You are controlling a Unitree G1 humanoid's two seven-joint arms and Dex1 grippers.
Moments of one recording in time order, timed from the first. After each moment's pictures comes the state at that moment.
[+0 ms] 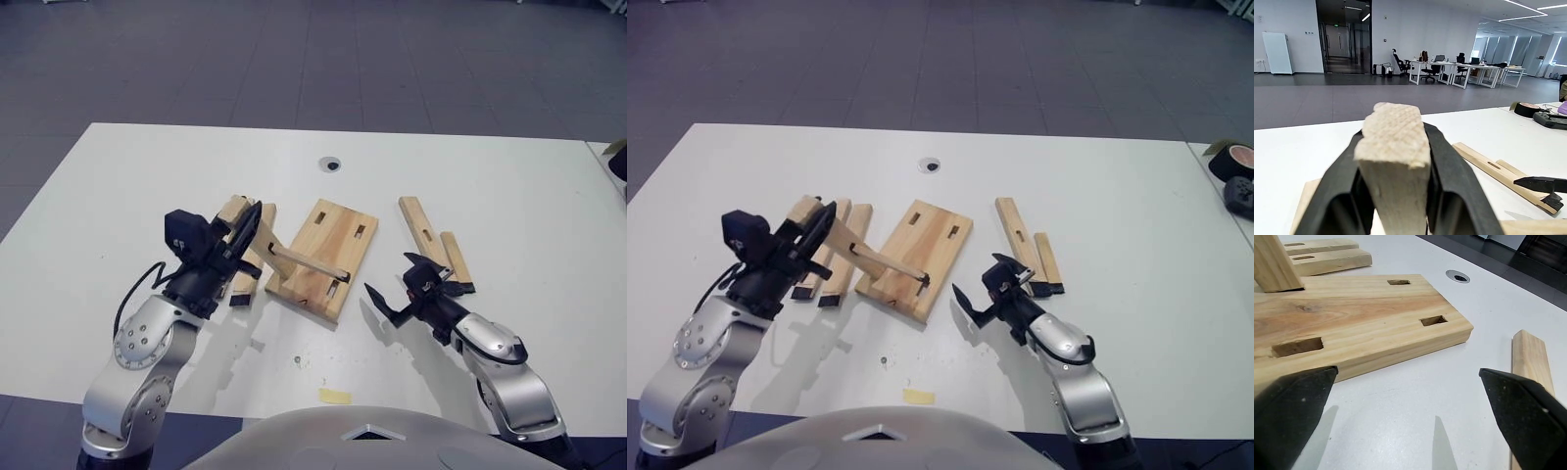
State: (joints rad) left arm 0.20 0.41 0.01 -0.76 -0.61 0.46 -0.11; right arm 0.29 -0.38 0.18 -0.45 0.02 0.40 0.41
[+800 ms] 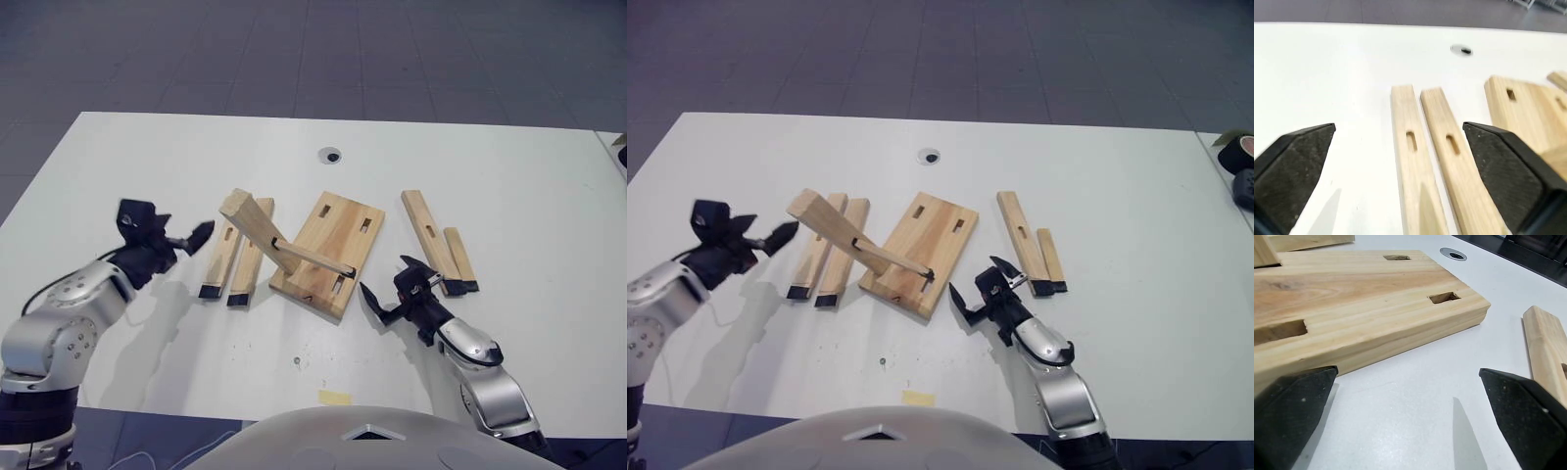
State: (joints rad) left arm 0.15 0.77 0.13 -0.33 -0.70 0.63 -0.23; right arm 0.31 -0.30 0.23 -0.33 -0.05 0.27 0.31
